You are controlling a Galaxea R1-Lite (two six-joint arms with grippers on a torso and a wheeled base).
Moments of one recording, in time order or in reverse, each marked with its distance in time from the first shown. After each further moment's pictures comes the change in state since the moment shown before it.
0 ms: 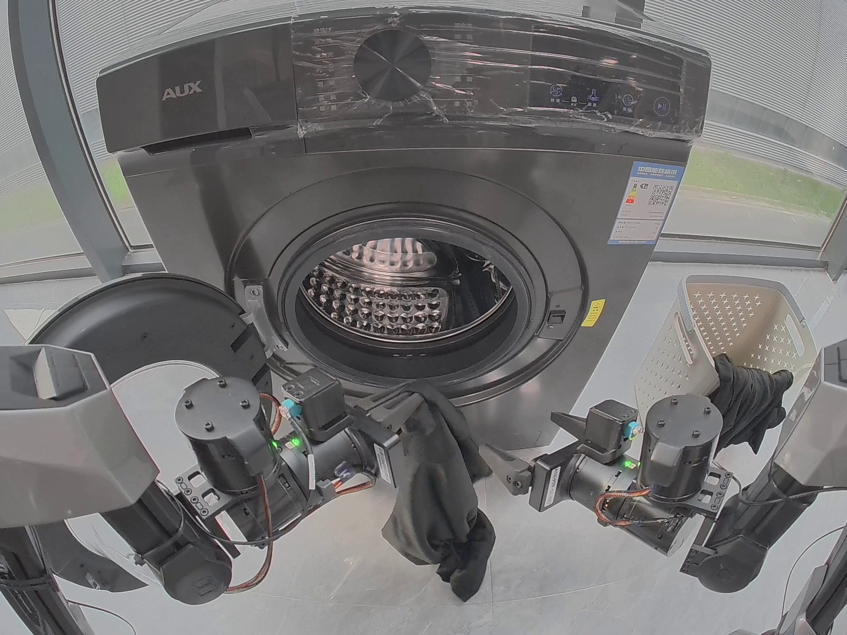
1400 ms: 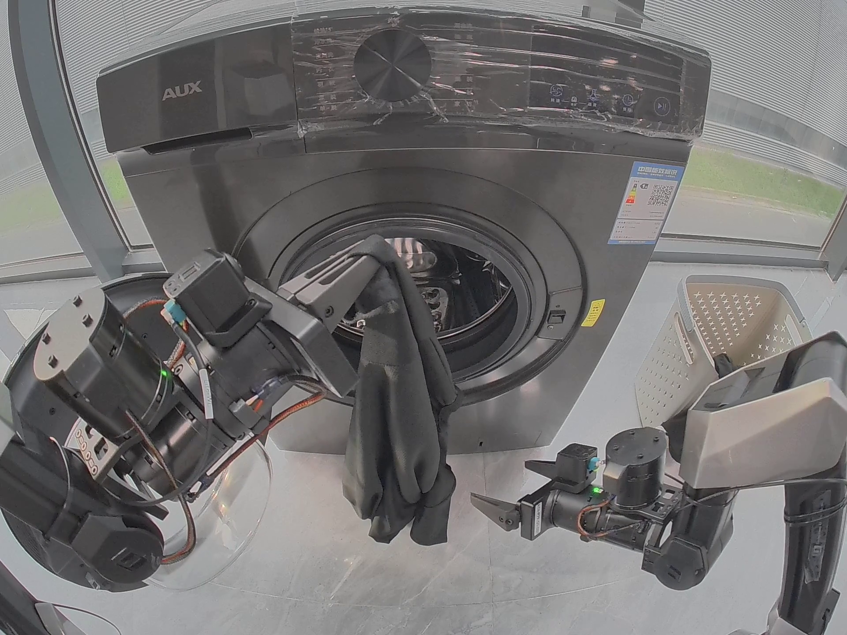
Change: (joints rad) left arm 0.013 -0.291 -0.070 0.011 -0.016 -0.011; right arm -0.131 0.335 -0.003 -0.185 0.302 -0.040
